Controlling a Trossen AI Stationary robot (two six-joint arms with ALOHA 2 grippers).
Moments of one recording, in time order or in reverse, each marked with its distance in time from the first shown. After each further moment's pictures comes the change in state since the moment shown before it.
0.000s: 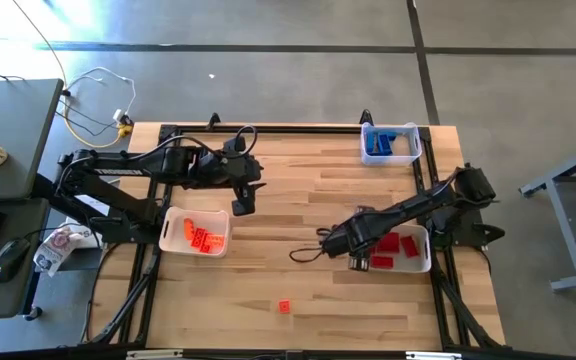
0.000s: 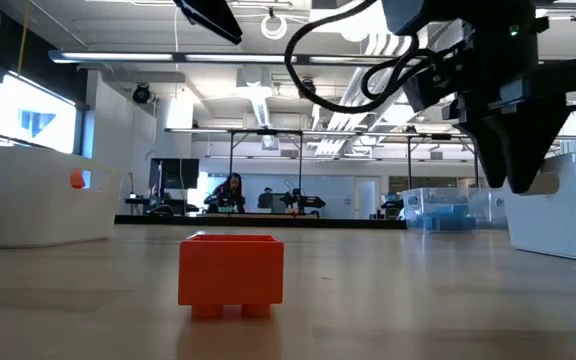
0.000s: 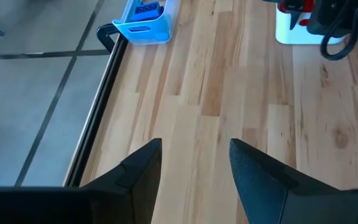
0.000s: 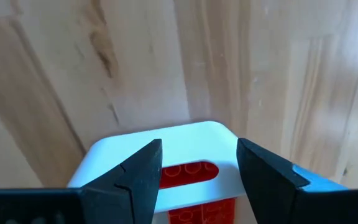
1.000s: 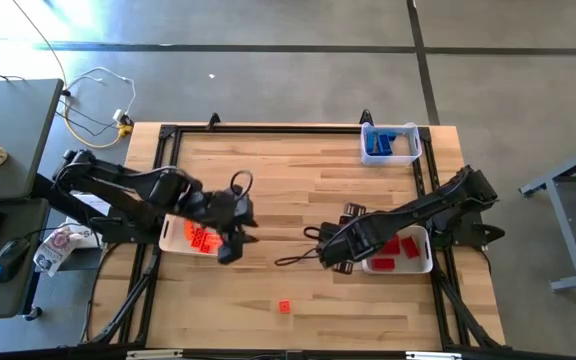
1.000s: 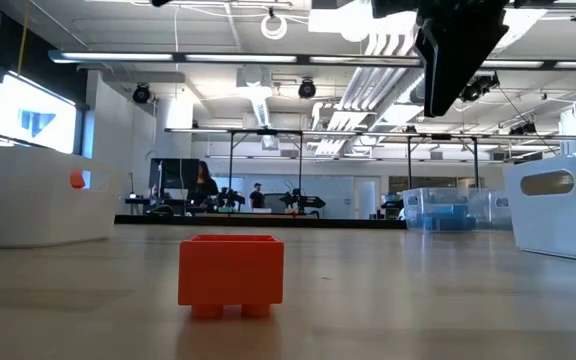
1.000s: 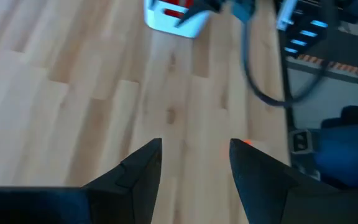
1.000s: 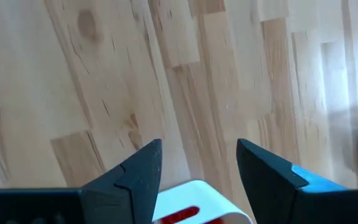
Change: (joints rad) left arm -0.270 0.000 0.000 -0.037 0.244 -0.498; right arm 0.076 0.000 0.257 -0.022 0.224 0.112
